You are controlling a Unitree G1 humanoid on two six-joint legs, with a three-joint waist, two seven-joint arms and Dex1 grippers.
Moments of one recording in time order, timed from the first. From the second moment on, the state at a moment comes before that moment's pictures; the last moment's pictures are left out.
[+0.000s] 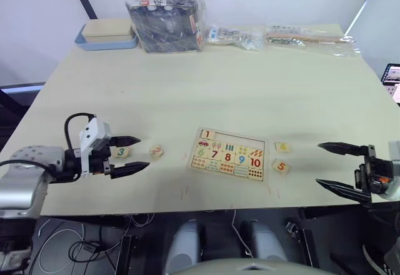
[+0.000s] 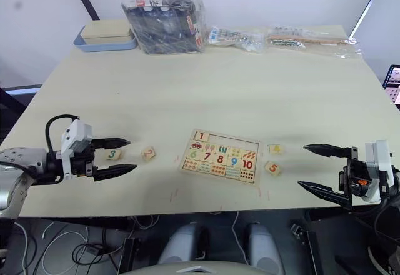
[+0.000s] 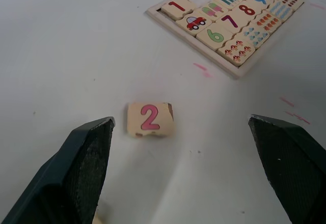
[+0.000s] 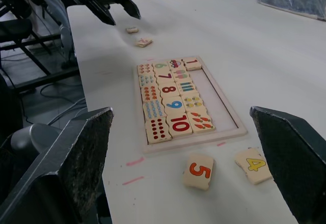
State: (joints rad) left arm -0.06 0.98 0.23 0.00 -0.46 0.36 -1.28; right arm 0.17 -0.78 -0.41 -0.22 0.72 0.17 1.40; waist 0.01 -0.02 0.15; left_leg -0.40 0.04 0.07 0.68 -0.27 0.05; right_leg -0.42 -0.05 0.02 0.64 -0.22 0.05
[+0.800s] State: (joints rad) left arm -0.22 0.88 0.03 0.11 -0.26 0.31 -1.15; right arm 0.25 -0.77 -0.44 -0.31 0.73 0.15 1.34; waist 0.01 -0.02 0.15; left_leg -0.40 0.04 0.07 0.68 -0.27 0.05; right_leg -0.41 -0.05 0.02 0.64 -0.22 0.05
